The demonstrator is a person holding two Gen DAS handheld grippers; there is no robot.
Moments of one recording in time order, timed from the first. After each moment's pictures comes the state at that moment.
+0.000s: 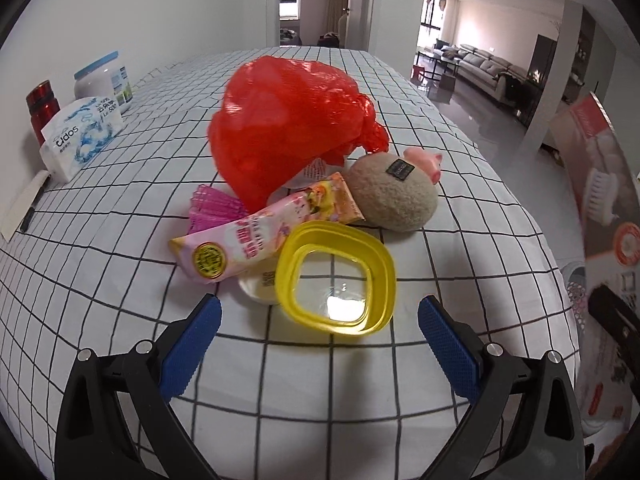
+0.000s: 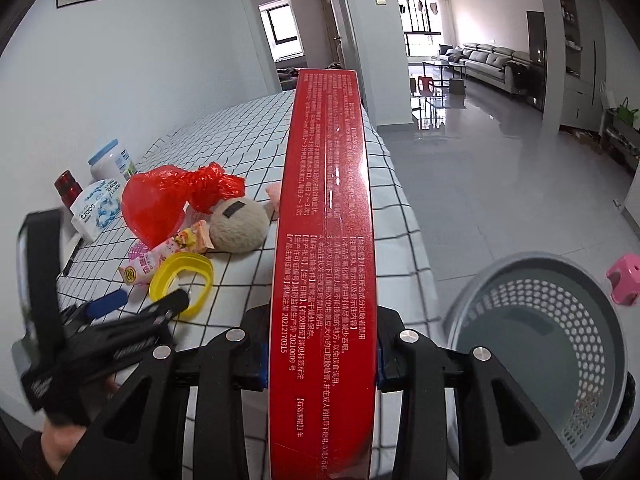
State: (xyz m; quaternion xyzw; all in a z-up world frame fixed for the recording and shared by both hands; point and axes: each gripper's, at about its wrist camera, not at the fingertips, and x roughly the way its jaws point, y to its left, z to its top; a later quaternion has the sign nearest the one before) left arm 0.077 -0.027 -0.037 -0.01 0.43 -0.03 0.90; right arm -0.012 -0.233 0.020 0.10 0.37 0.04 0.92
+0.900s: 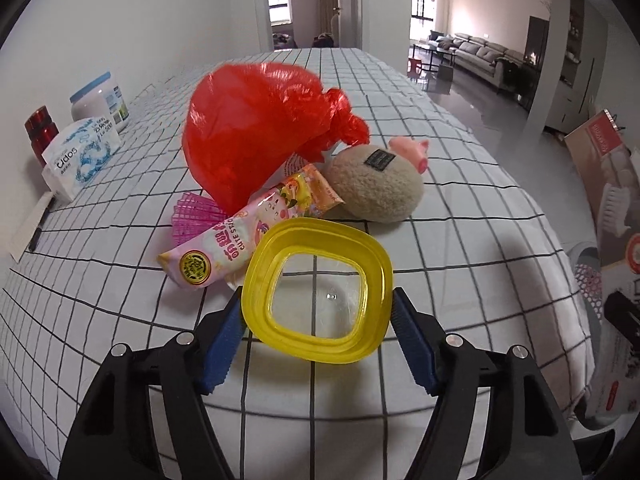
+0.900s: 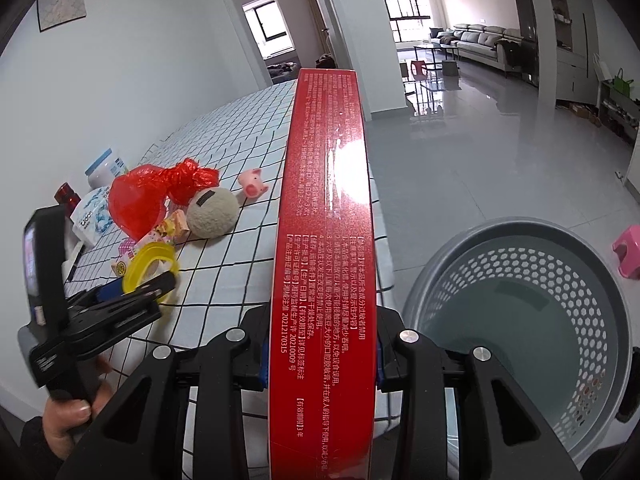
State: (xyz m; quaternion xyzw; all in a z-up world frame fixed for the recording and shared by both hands) left arm 0.067 -0.047 -0.033 0.03 0.42 -0.03 0.91; right arm -0.025 -0.274 0.004 0.14 0.38 0.04 0.91
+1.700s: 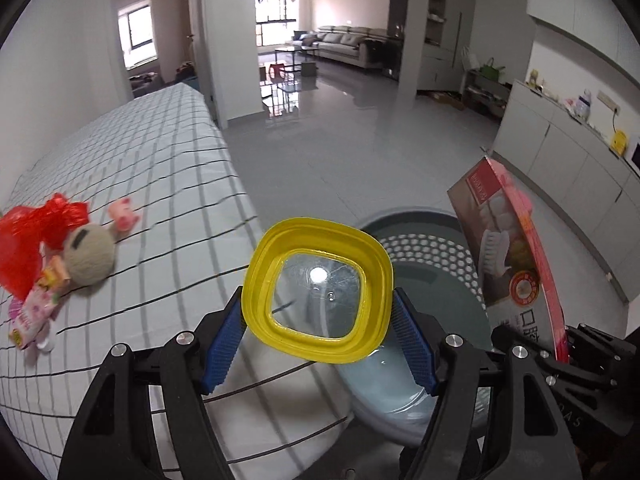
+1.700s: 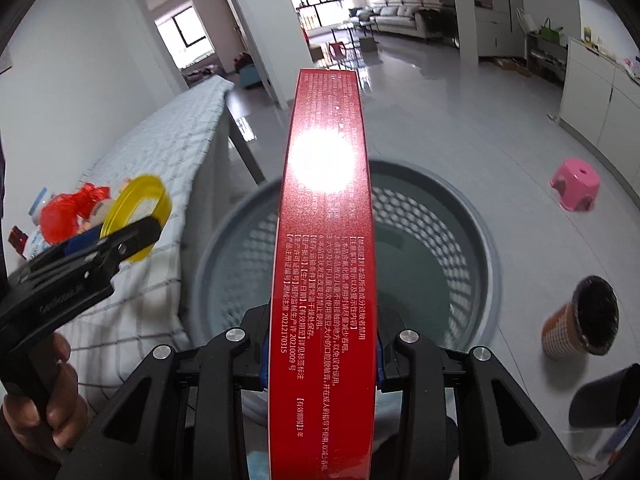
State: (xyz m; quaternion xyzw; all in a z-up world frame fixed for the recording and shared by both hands) left arm 0.013 -0.263 -0.018 0.11 0.39 -0.25 0.88; right arm -0.112 -0.416 -0.029 0.19 0.43 -0.09 0.88
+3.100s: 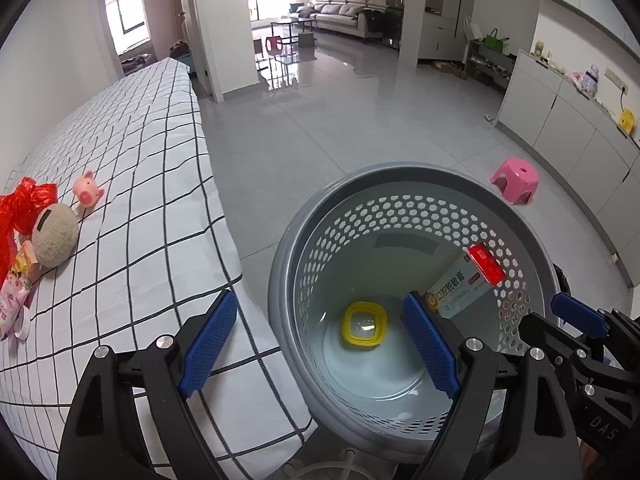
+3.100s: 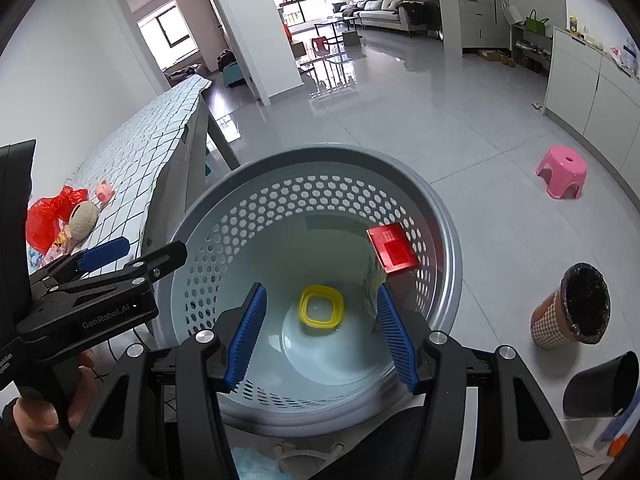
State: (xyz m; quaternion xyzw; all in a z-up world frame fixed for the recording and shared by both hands) left arm 0.016 -0.291 -0.051 0.13 0.44 -0.24 0.86; right arm -0.121 -0.433 -0.033 0.19 0.42 -0.11 0.88
